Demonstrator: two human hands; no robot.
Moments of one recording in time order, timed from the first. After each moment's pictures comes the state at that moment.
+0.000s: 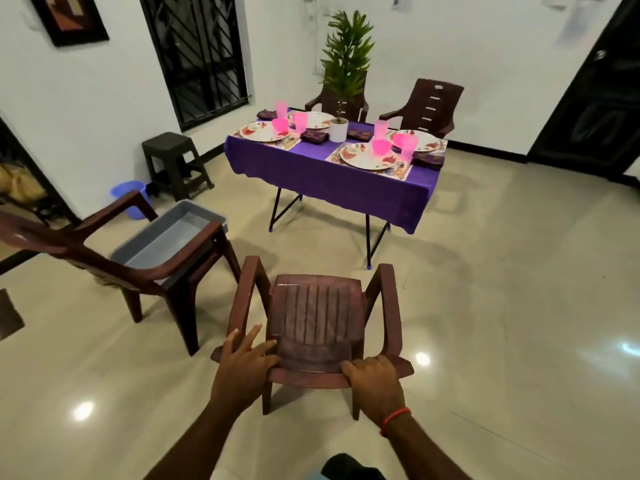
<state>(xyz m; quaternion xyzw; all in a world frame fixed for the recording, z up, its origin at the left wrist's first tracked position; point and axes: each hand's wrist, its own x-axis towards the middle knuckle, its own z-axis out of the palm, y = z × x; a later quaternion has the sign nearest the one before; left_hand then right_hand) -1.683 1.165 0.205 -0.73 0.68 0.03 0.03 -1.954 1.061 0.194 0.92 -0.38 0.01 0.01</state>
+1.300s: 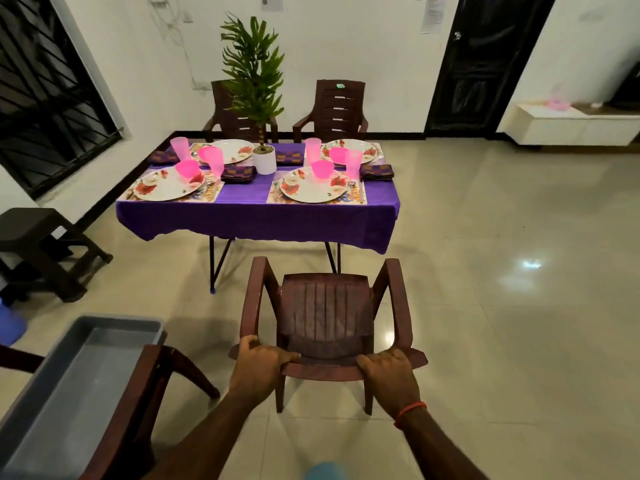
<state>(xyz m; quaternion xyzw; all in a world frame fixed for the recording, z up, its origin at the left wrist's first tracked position) -1.479 0.792 0.203 -0.56 0.83 0.00 -0.03 -1.773 0.803 0.174 0.82 -0.56 0.07 0.07</state>
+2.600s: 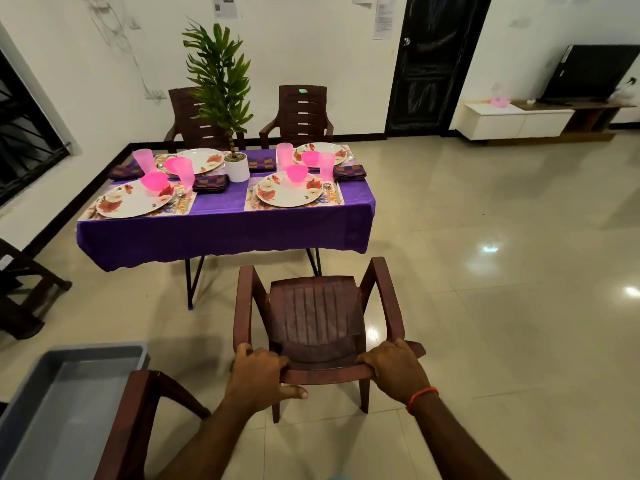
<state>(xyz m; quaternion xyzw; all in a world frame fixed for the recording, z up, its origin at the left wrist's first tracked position) -1.458 0.784 0.216 -0.53 0.84 0.08 0.07 -1.770 0.816 0.200 0.82 -0.57 0.04 -0.01</state>
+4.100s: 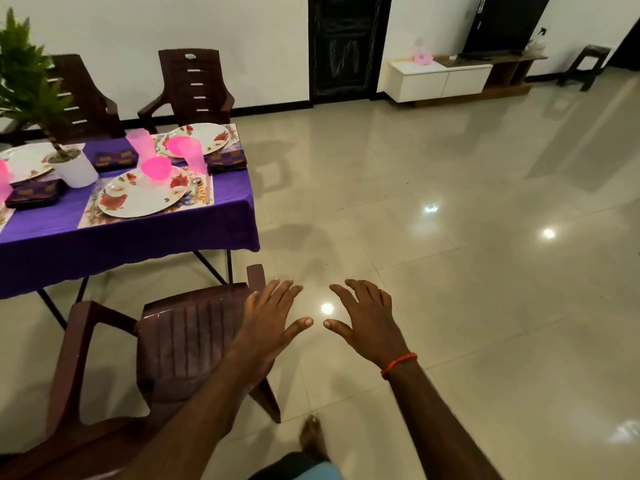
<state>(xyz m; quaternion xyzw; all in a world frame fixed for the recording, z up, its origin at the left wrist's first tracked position) -1.872 0.657 0.227 -0.45 0.88 0.14 -0.08 -2.093 0.746 0.255 0.69 -0.71 0.15 -0.06</state>
